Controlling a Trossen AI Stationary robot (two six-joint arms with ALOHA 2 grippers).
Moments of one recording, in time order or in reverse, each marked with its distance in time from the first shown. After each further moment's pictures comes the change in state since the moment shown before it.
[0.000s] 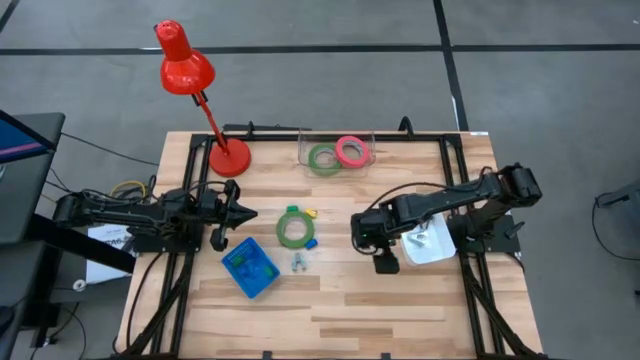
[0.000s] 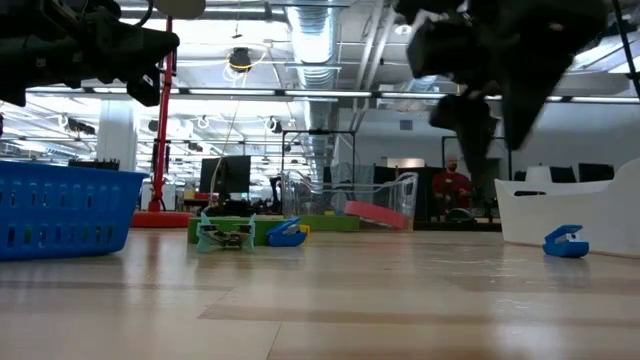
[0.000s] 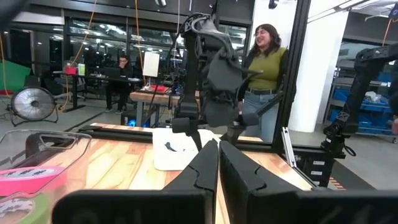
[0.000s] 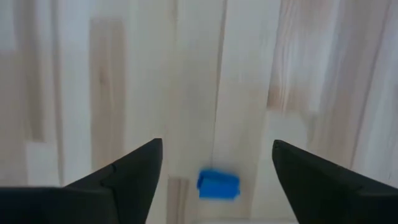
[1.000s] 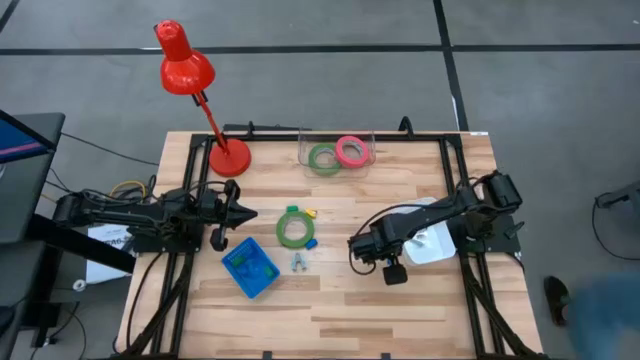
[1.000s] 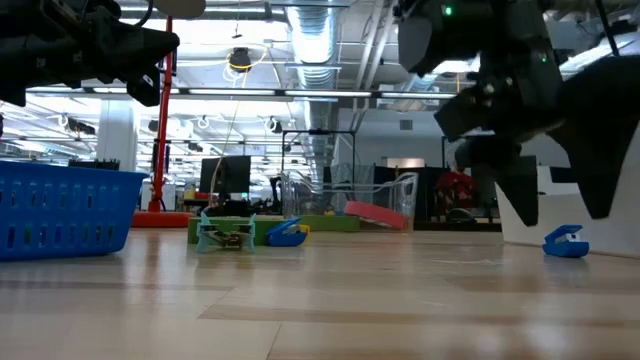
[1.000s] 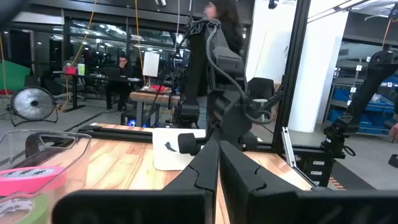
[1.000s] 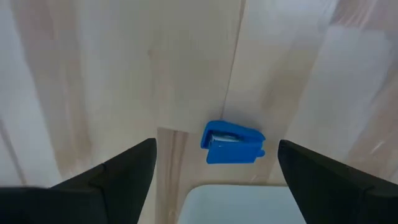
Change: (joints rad) left arm 0.000 0.000 0.000 0.000 0.000 0.000; right arm 0.081 0.174 -0.006 -0.136 0.026 -0.011
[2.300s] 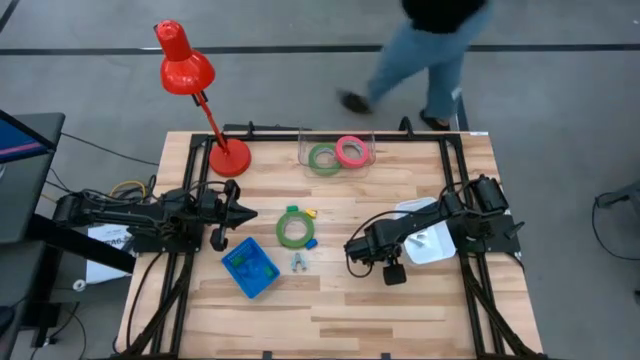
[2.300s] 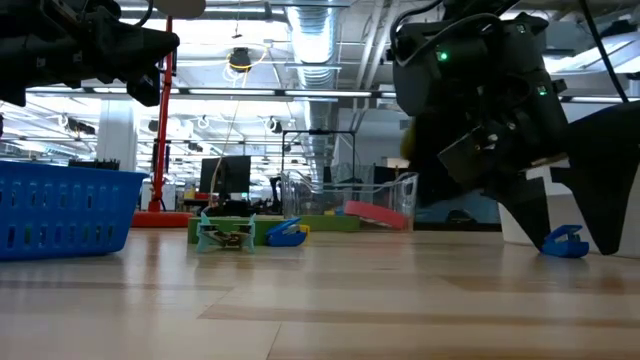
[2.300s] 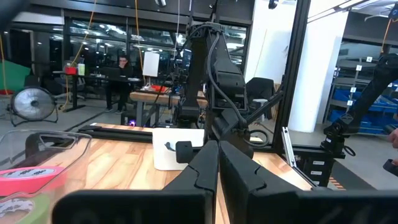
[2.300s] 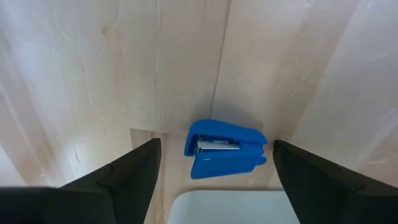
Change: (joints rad) left arm 0.000 0.000 0.000 0.000 0.000 0.000; right arm -0.007 0.105 0.003 -0.018 0.017 0.002
